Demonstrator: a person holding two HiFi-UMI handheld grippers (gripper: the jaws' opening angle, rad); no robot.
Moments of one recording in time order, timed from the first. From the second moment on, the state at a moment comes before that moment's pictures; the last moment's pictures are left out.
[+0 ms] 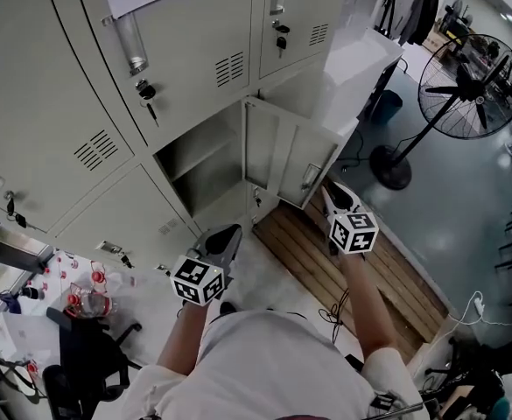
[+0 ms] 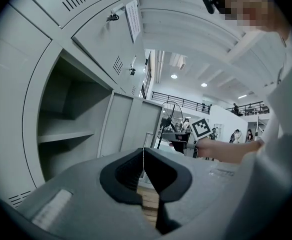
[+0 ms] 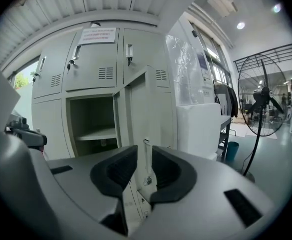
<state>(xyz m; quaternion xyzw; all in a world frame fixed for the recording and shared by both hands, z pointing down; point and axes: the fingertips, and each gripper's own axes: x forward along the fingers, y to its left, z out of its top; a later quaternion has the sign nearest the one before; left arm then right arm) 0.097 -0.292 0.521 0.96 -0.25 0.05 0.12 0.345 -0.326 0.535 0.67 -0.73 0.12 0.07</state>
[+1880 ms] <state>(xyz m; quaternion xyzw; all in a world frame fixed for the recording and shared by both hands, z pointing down) 0.045 -0.286 0.528 0.95 -0.29 0.04 0.14 0.322 -0.343 0.543 0.66 -0.74 0.11 0.09</state>
